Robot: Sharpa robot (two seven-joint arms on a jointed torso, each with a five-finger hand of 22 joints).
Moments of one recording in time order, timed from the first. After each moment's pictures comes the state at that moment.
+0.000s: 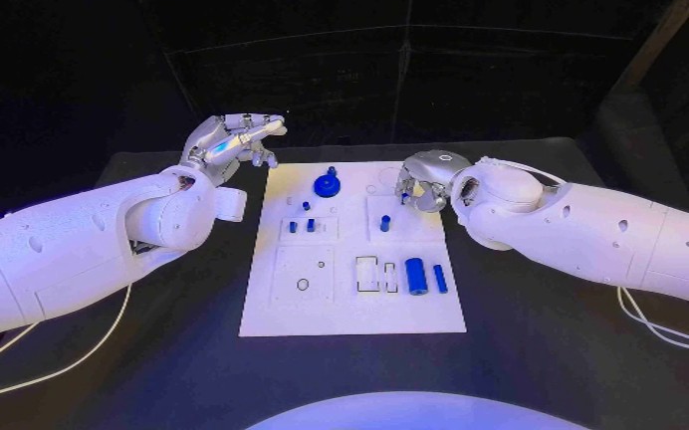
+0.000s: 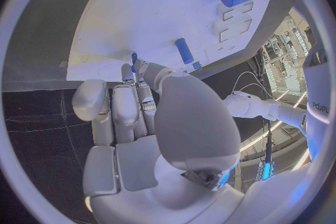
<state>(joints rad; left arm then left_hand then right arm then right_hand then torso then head) 1.19 -0.85 -0.05 1.43 0.02 -0.27 0.48 1.30 -0.06 0.33 -0.03 0.05 1.03 0.16 0.17 0.07 1.03 0.10 0.33 0.08 1.25 0.01 1.09 0.54 0.16 1.26 0.11 0.58 0.62 1.15 -0.75 -0.02 1.43 -1.69 -0.22 -0.23 1.45 -0.11 0.56 -0.02 0.10 1.13 0.14 0.10 0.07 1.15 0.07 0.28 0.07 1.47 -0.01 1.24 1.05 0.12 1.33 0.09 1.29 0.97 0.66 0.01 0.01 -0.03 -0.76</state>
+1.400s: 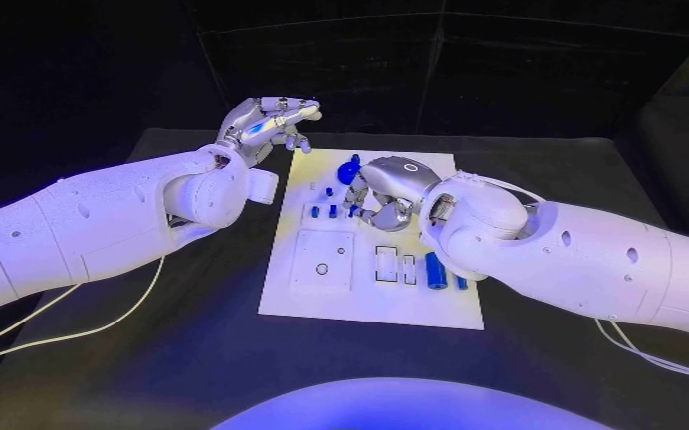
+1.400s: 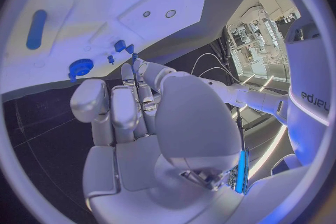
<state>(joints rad) 1.19 -0.84 -0.05 1.45 0.03 -0.26 0.48 1.30 -0.06 0.33 -0.03 0.05 1.03 0.16 0.18 0.07 1.03 0.10 0.33 0.08 1.25 0.01 1.09 0.54 0.16 1.26 0.11 0.58 0.62 1.12 -0.64 -0.02 1.64 -1.64 -0.29 -0.21 1.44 -0.12 0.59 -0.04 0.11 1.14 0.14 0.10 0.07 1.15 0.07 0.28 0.07 1.47 -0.01 1.24 1.05 0.12 1.33 0.09 1.29 0.98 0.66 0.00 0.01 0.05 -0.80</state>
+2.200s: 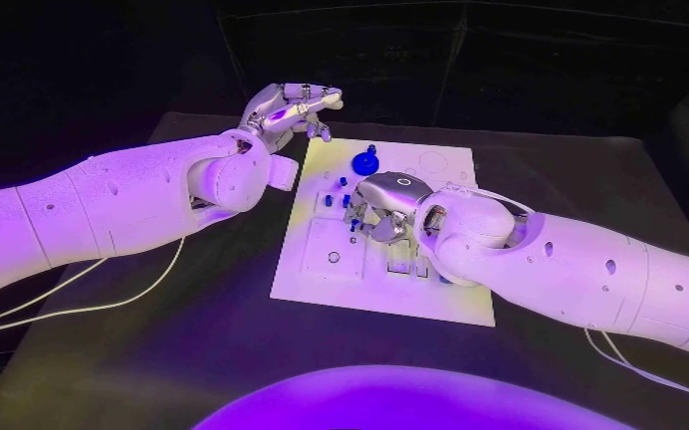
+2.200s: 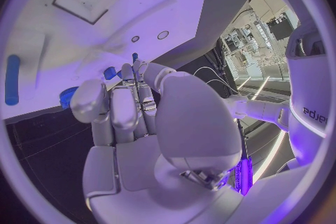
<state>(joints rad) 1.19 -0.83 -0.05 1.45 0.03 -0.27 0.48 1.30 -0.06 0.33 -0.03 0.05 1.03 0.16 0.18 0.07 1.03 0.10 0.33 0.08 1.25 0.01 1.09 0.54 0.16 1.26 0.11 0.58 0.62 1.07 -0.55 -0.02 1.55 -1.67 -0.21 -0.18 1.43 -0.12 0.60 -0.04 0.11 1.14 0.14 0.10 0.07 1.15 0.07 0.28 0.07 1.47 -0.01 1.24 1.05 0.12 1.33 0.09 1.30 0.98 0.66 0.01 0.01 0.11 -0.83</state>
